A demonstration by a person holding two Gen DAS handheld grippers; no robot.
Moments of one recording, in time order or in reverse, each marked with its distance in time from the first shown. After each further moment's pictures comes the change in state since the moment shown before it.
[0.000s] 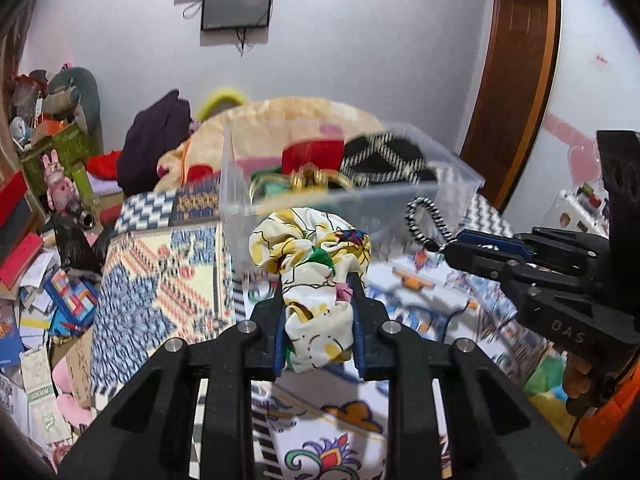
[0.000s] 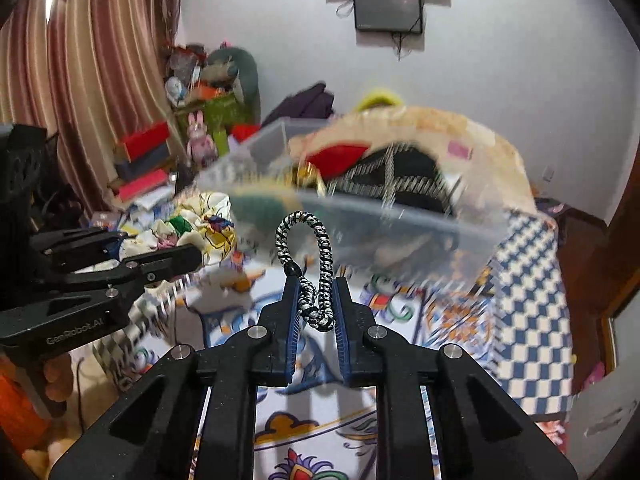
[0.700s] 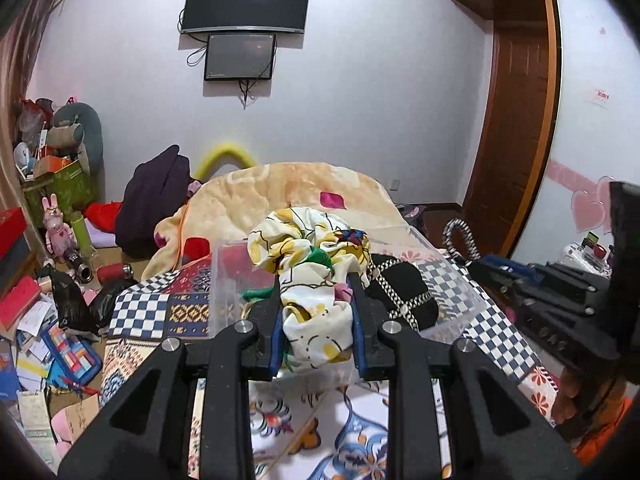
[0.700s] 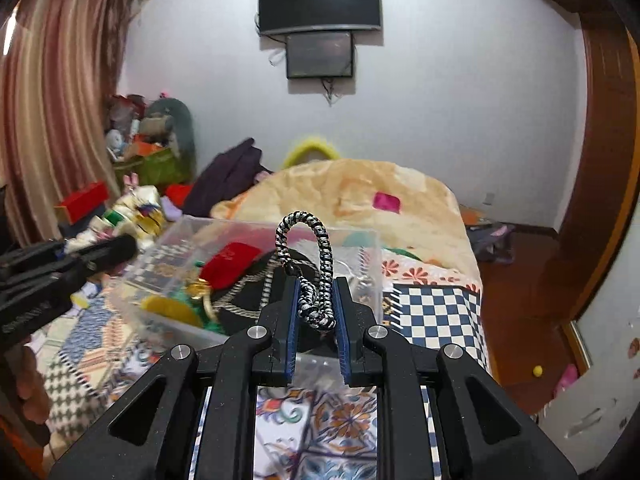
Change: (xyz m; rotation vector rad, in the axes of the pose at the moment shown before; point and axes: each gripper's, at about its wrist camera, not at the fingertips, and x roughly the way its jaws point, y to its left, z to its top) left arm 0.020 -0.009 0.088 -0.008 -0.174 0.017; right arm 0.002 -0.052 0.054 0.085 -0.133 -0.216
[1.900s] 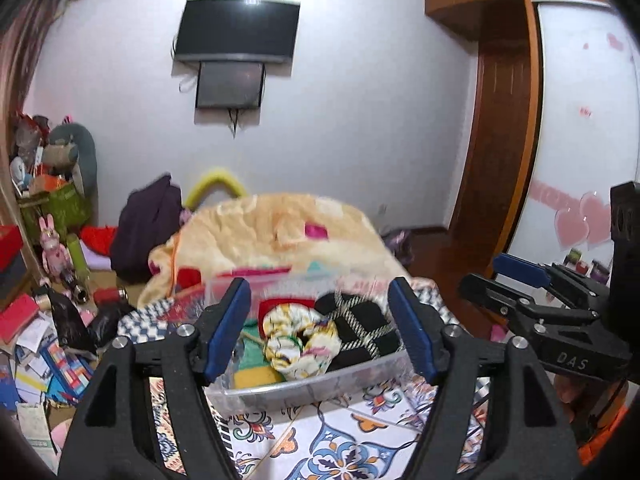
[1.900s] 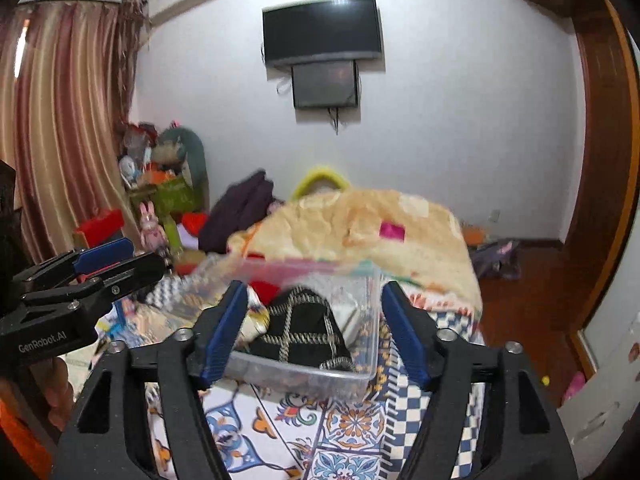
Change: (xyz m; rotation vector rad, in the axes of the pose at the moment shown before) left arm -0.060 -0.014 0.027 0.004 -0.115 -0.046; right arm -0.071 -0.002 0.027 0.016 -0.129 0.048
